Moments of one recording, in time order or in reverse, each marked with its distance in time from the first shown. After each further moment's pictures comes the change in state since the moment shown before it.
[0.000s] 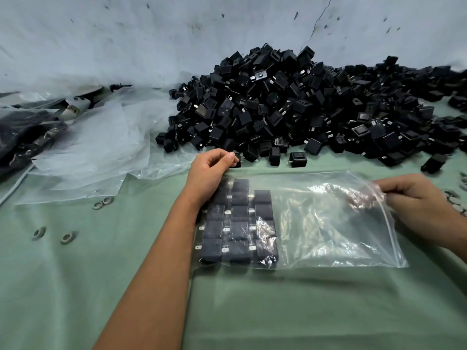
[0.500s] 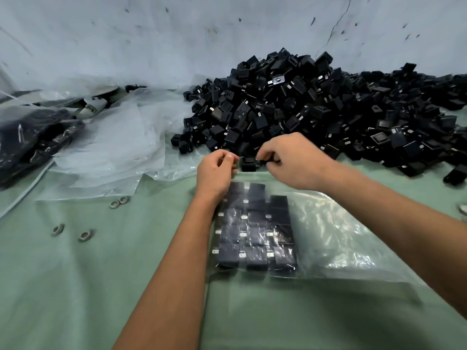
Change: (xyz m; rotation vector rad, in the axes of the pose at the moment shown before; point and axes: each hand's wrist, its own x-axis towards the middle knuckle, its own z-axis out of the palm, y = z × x) left_hand 0.010 -0.009 -0.001 -0.096 0.222 -0.158; right_hand 0.115 -0.137 0.123 -0.543 -0.194 -0.320
